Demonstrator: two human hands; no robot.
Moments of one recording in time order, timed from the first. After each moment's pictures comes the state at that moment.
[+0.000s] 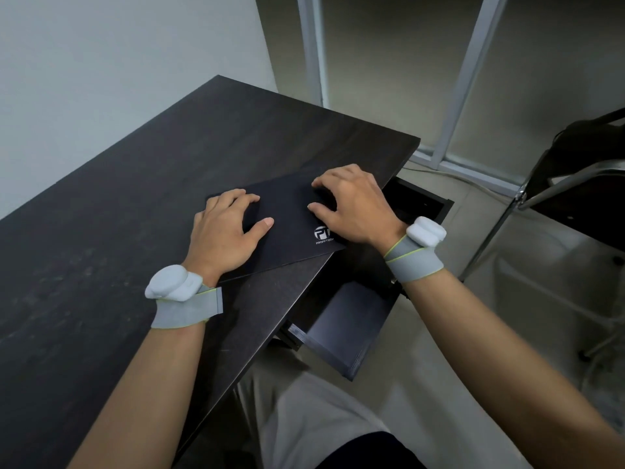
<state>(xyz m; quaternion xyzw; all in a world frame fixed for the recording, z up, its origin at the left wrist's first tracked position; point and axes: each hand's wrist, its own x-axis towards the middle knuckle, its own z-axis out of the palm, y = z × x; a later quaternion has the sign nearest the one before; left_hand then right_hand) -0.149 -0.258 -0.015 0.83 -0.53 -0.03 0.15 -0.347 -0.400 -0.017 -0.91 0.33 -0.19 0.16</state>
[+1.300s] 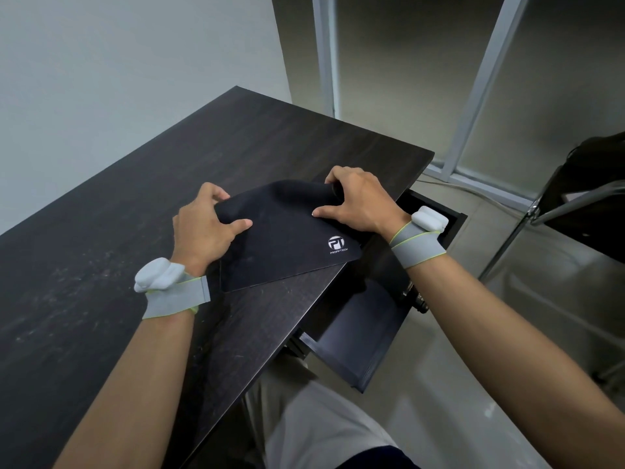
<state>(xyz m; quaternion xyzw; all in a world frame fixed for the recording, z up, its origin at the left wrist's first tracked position) -0.115 -0.247 0.005 0.87 -0.39 -0.05 0.29 -0.323 -0.423 -0.008 -0.89 0.34 -0.16 0.25</state>
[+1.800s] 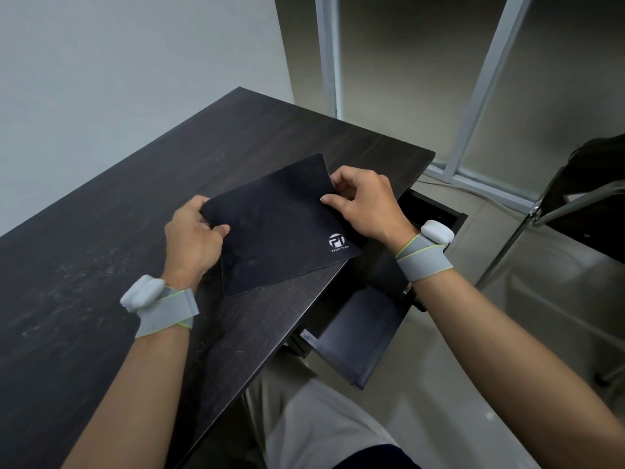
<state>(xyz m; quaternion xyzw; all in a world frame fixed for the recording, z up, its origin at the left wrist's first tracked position) -0.111 -0.226 -0.003 0.85 -0.30 -0.10 0.41 -0.336 -0.404 -0.006 -0.81 0.34 -0.30 0.37</state>
